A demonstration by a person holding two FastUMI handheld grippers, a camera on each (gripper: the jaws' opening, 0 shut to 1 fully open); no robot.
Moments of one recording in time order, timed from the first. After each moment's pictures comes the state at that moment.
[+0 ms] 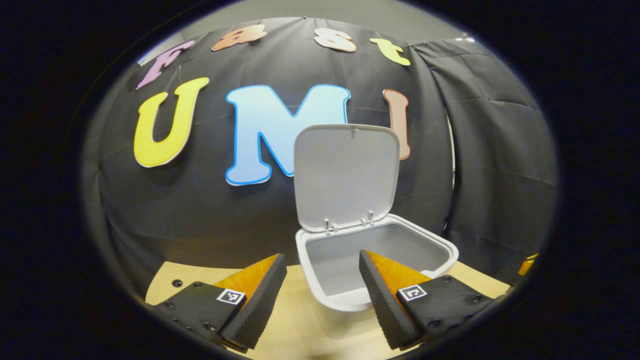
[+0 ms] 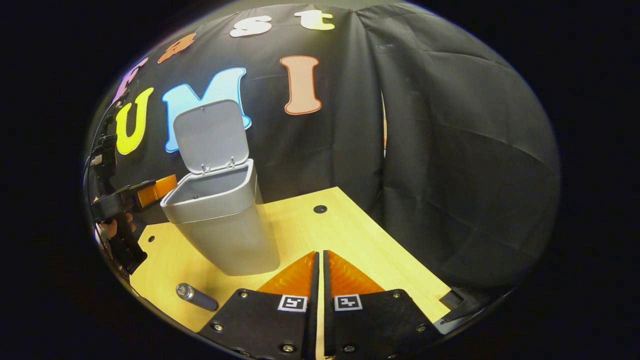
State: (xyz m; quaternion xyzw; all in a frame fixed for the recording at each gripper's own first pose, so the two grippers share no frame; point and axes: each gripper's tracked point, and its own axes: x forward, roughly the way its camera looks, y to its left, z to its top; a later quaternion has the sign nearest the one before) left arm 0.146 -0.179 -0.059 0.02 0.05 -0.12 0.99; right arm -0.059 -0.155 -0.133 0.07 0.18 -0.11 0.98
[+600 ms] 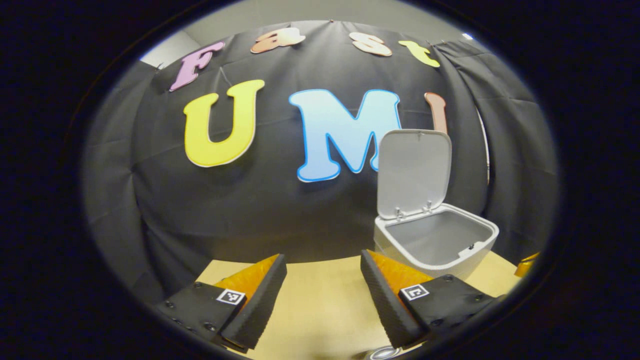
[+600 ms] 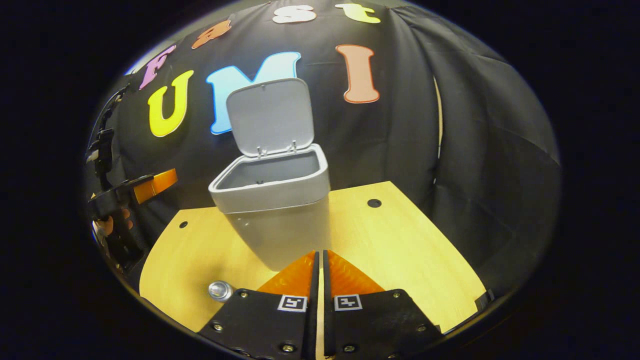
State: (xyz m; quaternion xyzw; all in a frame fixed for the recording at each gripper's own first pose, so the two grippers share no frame) left arm 0.111 -0.033 -0.059 0.03 0.05 -0.01 1.00; right arm -0.021 -0.048 -0.148 0.05 0.20 0.02 0.98
